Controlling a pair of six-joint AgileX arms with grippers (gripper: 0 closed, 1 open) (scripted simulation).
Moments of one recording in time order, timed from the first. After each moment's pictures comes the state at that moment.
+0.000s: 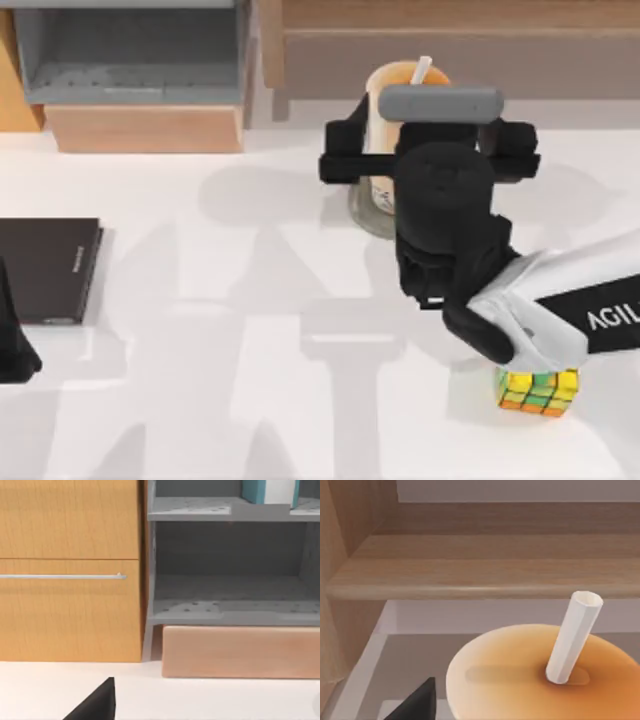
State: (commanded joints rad) left arm 0.00 0.00 0.00 0.00 0.00 0.00; right arm 0.76 1.94 0.90 0.93 0.81 0.09
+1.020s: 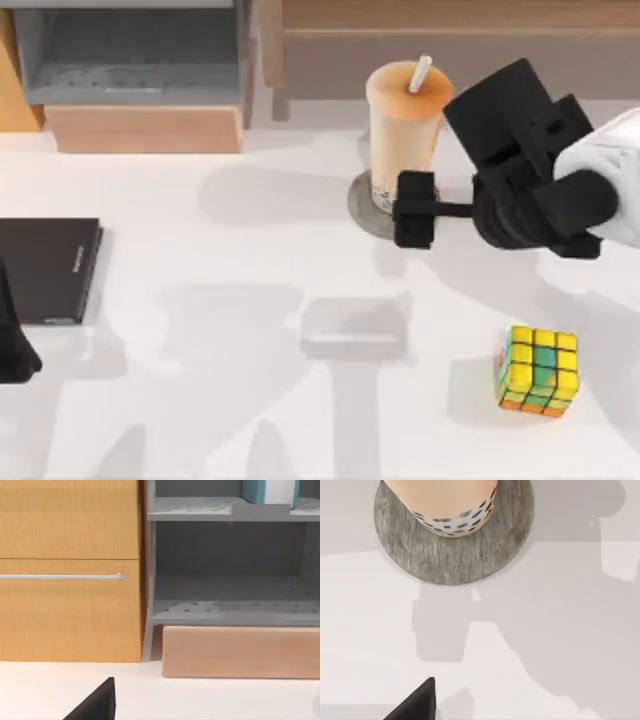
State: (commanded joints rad) left arm 0.00 0.00 0.00 0.00 0.00 0.00; right arm 0.61 1.66 1.09 -0.46 0.29 0.60
